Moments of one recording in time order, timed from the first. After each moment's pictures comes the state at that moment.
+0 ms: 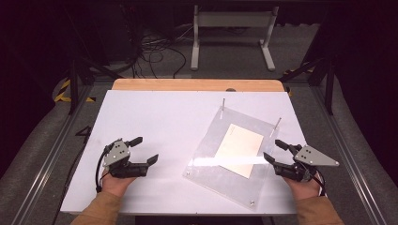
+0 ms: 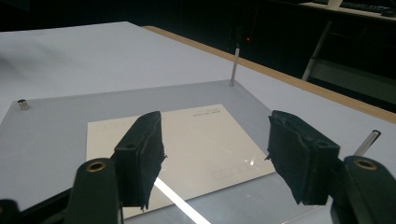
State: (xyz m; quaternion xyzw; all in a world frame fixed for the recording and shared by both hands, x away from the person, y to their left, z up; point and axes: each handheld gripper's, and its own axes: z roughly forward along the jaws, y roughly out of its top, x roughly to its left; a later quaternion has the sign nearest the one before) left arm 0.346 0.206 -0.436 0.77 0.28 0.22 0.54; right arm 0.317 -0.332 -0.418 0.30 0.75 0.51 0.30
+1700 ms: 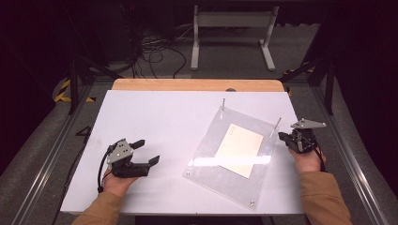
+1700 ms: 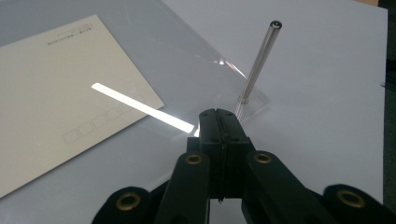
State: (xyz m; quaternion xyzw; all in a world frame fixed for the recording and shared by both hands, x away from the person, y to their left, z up) left arm 0.351 0.202 -0.445 0.78 0.30 0.19 0.51; right arm 0.406 -0.365 -0.424 0.48 0.78 0.33 0.25
